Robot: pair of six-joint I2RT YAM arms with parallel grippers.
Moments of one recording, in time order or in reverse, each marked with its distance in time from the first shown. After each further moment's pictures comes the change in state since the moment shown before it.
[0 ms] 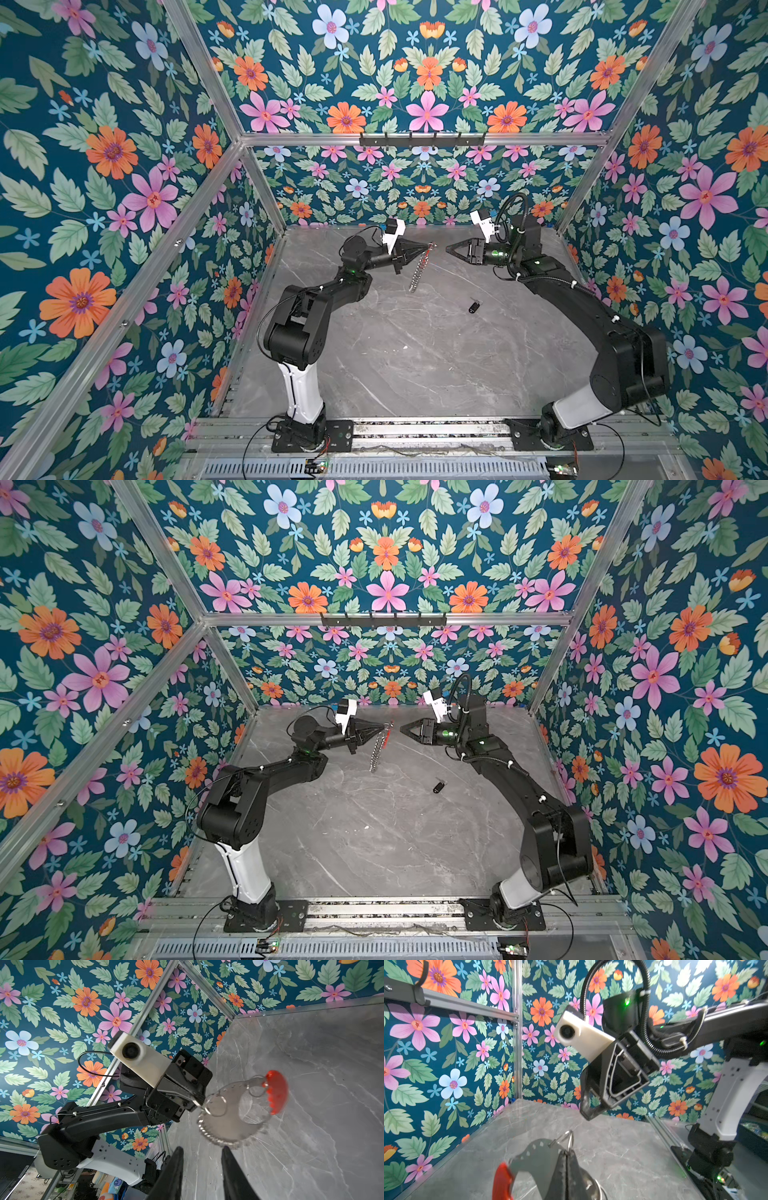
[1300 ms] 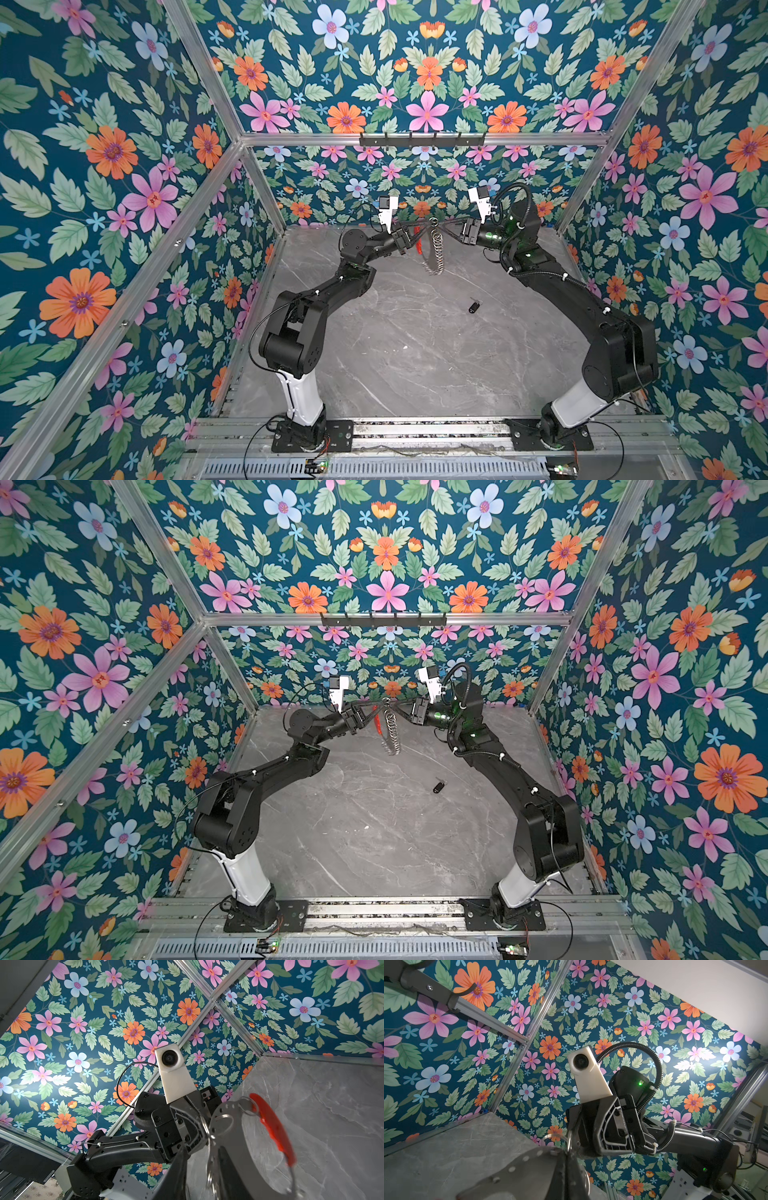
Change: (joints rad) left arm -0.046 -0.085 0.069 -0.043 -0.218 -0.482; right arm 0.048 0.042 0.076 0.325 0.037 0.238
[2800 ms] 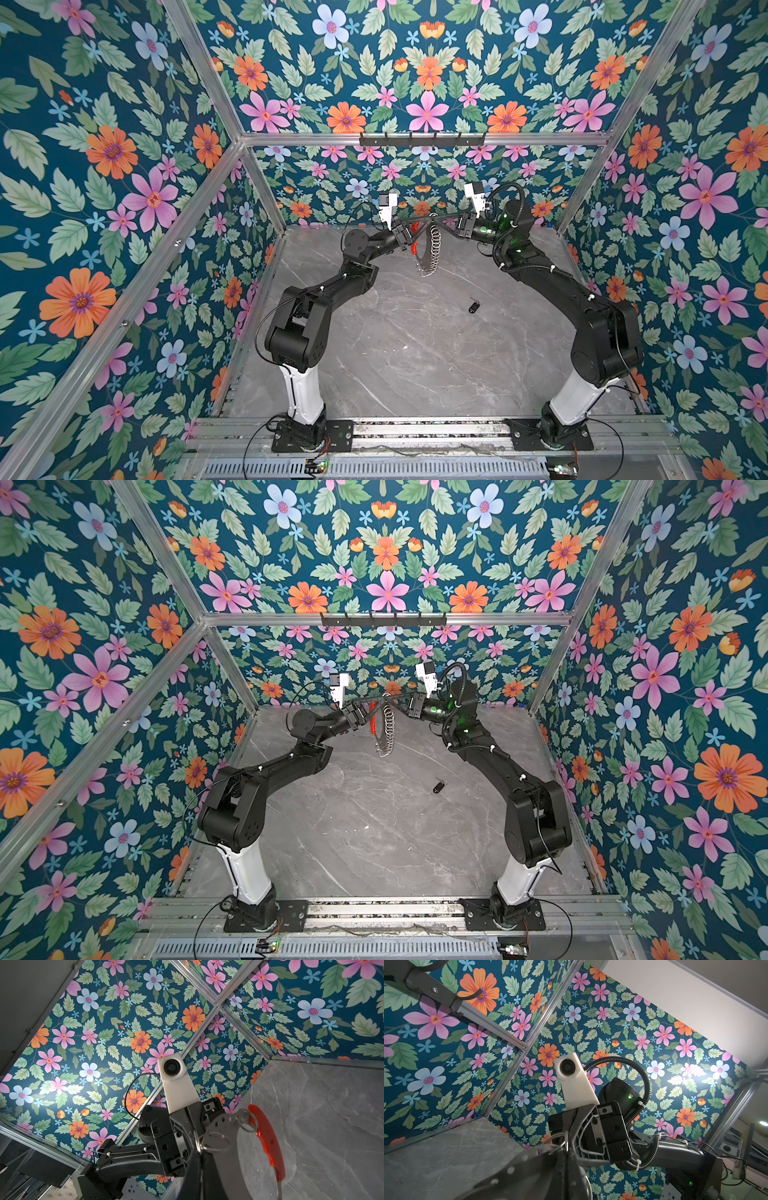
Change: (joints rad) left arm -0.006 0.053 0.039 0.062 -0.028 -0.098; right arm 0.003 0.105 0.055 0.142 -0.034 0.121
